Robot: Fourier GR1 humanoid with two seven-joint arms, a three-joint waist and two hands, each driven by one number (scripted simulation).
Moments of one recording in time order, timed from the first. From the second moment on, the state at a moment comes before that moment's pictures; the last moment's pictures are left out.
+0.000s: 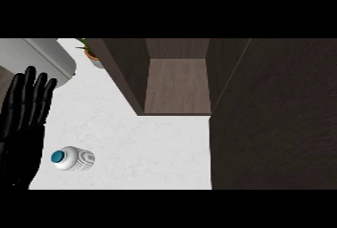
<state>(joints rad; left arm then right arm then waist) -0.02 0.11 -0.02 -2.10 -0.02 0.00 0.03 0.01 -0.14 -0.02 -2.10 0.01 -0.01 -0.01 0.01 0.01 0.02</state>
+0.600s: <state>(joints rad) 0.23 0.28 0.18 -2.12 0.46 -0.32 0.08 0.21 -0.08 0.09 -2.26 -0.12 0.04 0.12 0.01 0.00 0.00</state>
